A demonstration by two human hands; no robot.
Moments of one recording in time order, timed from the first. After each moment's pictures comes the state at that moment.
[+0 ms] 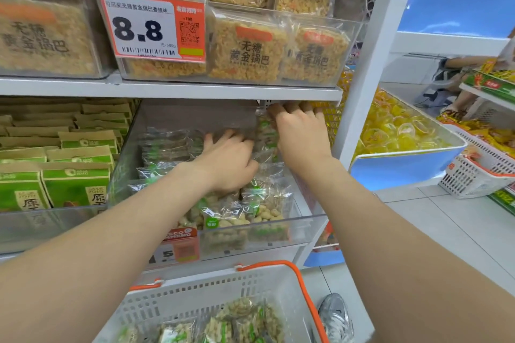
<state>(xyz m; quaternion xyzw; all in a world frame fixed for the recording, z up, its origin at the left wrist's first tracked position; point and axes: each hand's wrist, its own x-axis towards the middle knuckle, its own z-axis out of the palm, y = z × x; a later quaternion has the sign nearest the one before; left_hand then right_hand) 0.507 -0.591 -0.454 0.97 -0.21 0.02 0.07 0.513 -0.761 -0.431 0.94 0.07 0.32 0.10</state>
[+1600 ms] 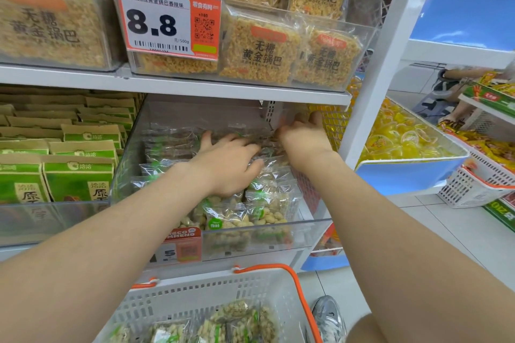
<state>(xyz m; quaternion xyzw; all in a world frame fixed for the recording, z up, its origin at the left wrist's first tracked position) 0.503 -0.577 -0.457 0.97 -0.23 0.01 0.07 0.524 -0.759 -0.424 0.96 0.08 0.10 0.24</state>
